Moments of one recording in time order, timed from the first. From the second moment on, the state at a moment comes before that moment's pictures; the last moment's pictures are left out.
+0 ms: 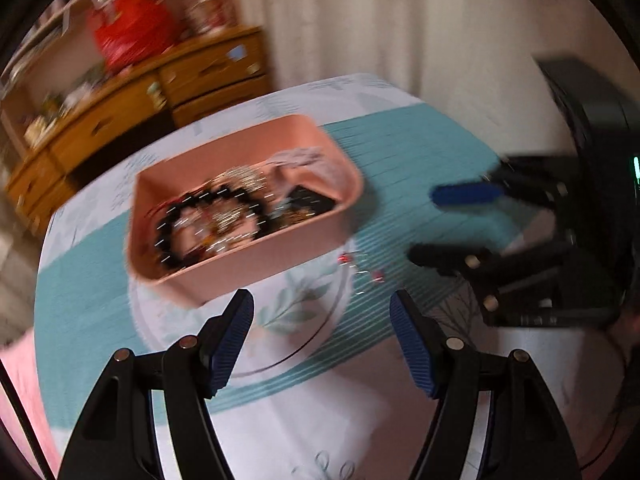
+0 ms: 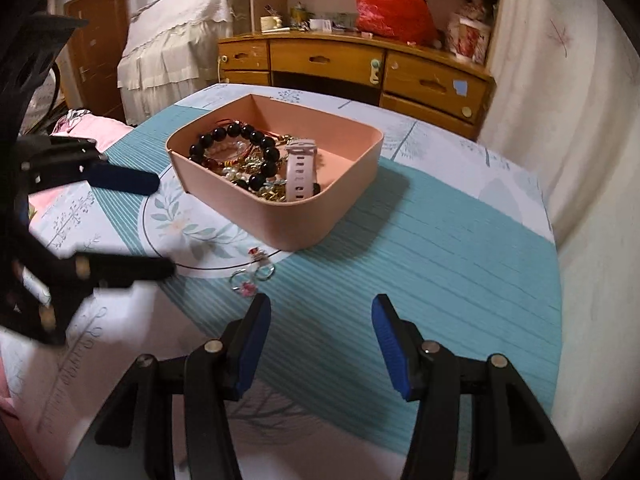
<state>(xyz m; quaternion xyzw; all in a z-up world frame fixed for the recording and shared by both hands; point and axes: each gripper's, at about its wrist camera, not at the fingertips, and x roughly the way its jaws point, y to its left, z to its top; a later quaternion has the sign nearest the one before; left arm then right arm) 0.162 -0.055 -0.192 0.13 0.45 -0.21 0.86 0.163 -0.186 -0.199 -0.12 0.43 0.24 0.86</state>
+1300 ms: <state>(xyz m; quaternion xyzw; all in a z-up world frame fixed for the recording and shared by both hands) 0.158 -0.025 -0.211 0.03 0.49 -0.14 0.86 0.180 -0.153 -0.215 -0.12 0.42 0.31 0.84</state>
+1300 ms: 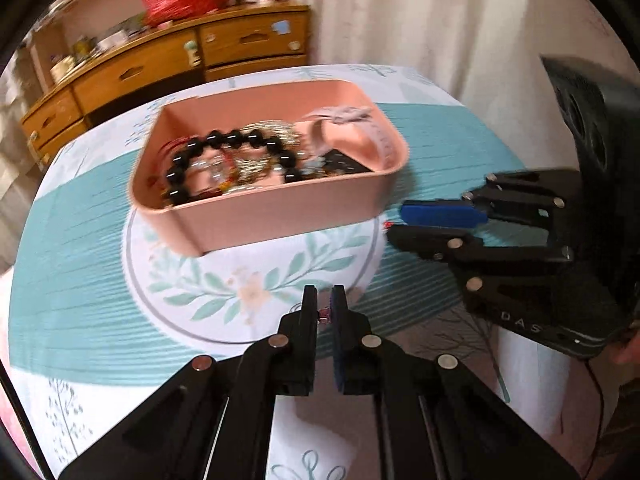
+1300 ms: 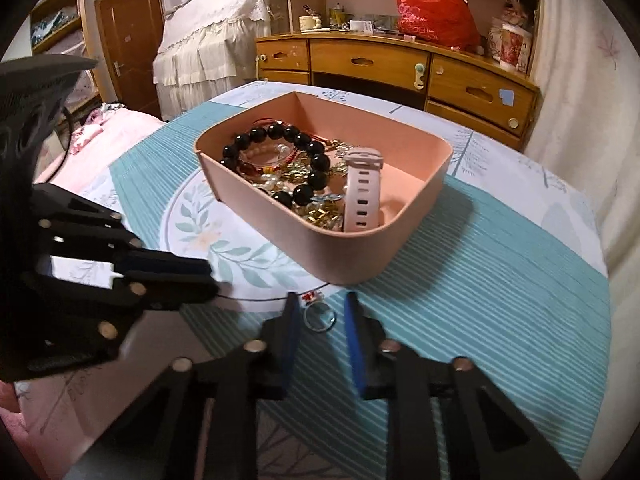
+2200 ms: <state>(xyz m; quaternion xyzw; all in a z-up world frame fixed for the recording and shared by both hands) 0.199 0.027 -0.116 -0.10 0.38 -0.06 0.92 0.182 -0.146 -0.155 0.05 0.36 0.32 0.87</state>
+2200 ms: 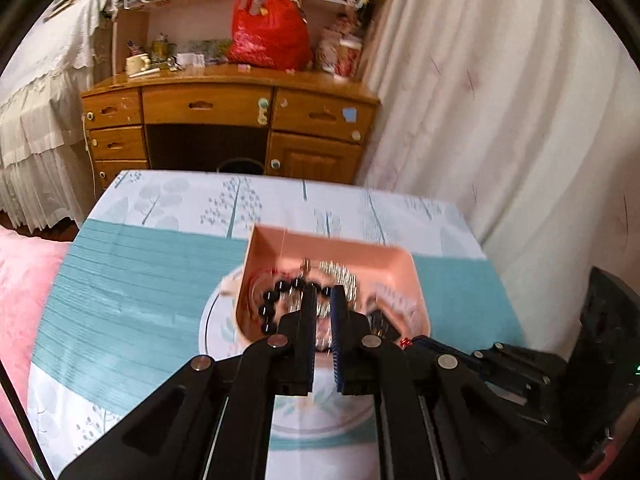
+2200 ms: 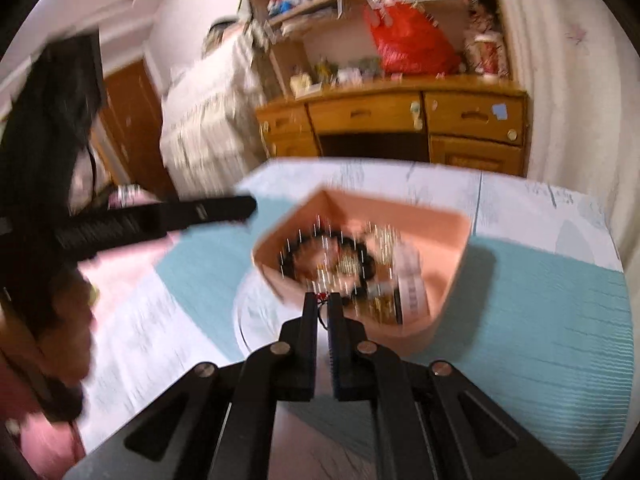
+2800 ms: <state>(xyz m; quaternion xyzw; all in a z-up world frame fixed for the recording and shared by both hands) 0.186 0.049 -0.130 -0.09 0.43 0.05 0.90 0.178 -0.166 -0.147 0.10 0.38 0.18 0.90</state>
